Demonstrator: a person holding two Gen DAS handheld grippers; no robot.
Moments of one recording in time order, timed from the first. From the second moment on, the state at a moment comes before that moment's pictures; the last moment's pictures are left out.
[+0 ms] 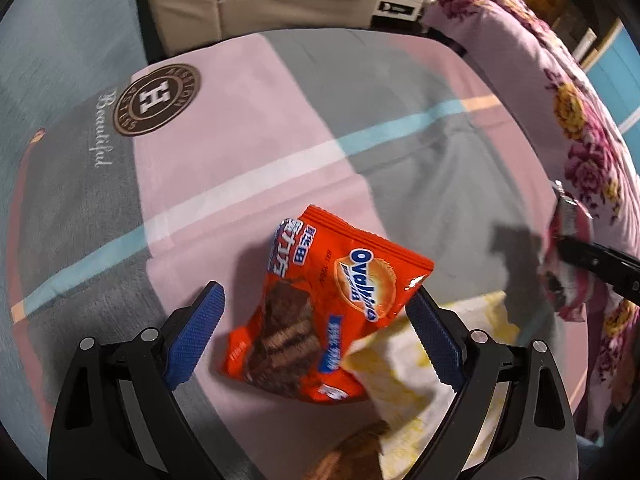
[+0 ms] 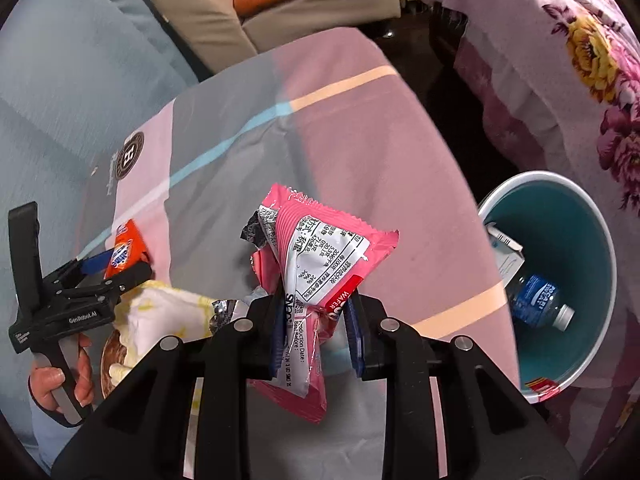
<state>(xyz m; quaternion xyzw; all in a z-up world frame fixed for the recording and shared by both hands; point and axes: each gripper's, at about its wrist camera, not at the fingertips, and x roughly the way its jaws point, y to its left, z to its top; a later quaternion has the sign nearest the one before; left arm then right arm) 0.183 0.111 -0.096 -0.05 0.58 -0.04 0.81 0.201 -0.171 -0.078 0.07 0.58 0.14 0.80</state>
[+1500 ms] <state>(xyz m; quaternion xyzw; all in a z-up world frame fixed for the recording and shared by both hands) 0.154 -0.059 -0.016 -0.02 0.52 -0.14 0.84 0.149 -0.297 -0.030 0.14 0.50 0.10 0.85</state>
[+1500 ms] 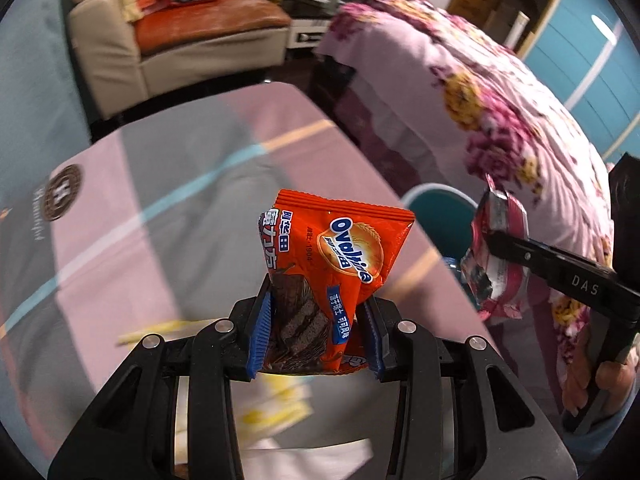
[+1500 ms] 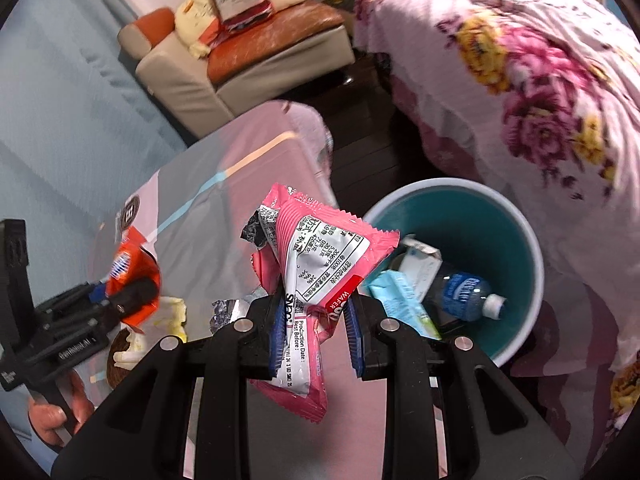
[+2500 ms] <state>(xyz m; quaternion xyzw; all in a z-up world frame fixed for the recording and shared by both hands) 0.183 -0.246 -0.058 0.06 0.56 -0.23 0.80 0.133 -0.453 -0.044 0.21 0.48 0.01 0.85</state>
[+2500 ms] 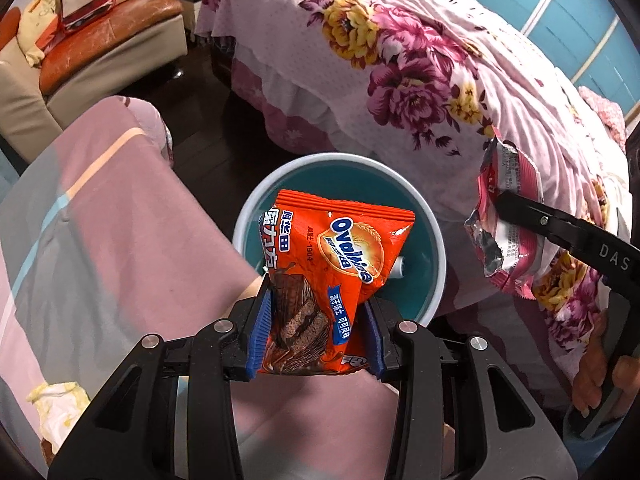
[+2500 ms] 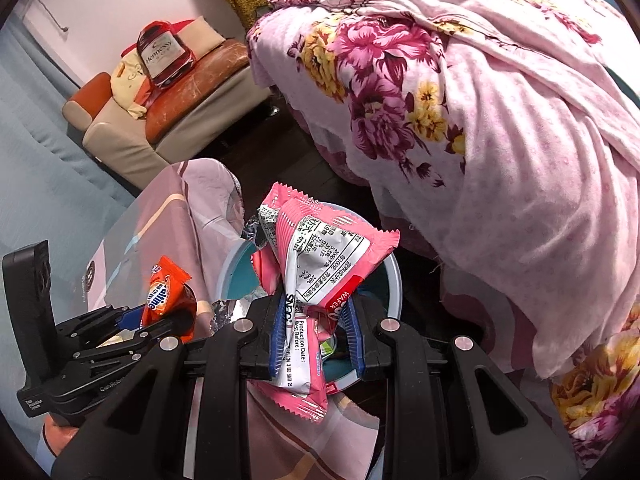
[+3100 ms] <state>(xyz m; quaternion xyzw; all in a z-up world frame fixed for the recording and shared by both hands) 0.188 -0.244 -0.061 0.04 0.55 -0.23 0.80 0.140 -0.449 -0.042 0.20 0.48 0.00 0.85</state>
